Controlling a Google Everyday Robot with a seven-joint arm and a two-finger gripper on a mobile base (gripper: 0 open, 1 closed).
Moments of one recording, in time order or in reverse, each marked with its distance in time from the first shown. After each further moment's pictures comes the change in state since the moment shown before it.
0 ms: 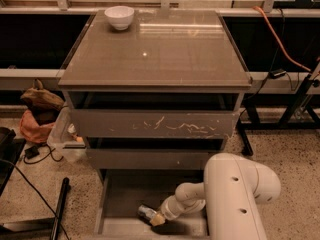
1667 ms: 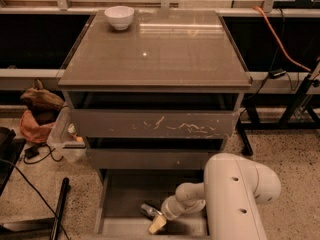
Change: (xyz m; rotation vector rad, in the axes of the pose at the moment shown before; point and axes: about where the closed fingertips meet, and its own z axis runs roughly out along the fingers) arm 0.000 0.000 0.000 -0.001 0.001 -0.001
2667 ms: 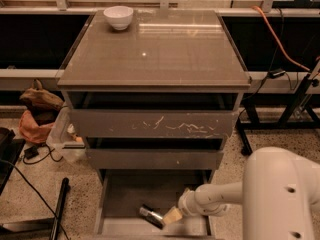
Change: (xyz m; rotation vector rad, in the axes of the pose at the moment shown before) arm -0.001 -0.018 -0.115 0.238 -0.088 0.074
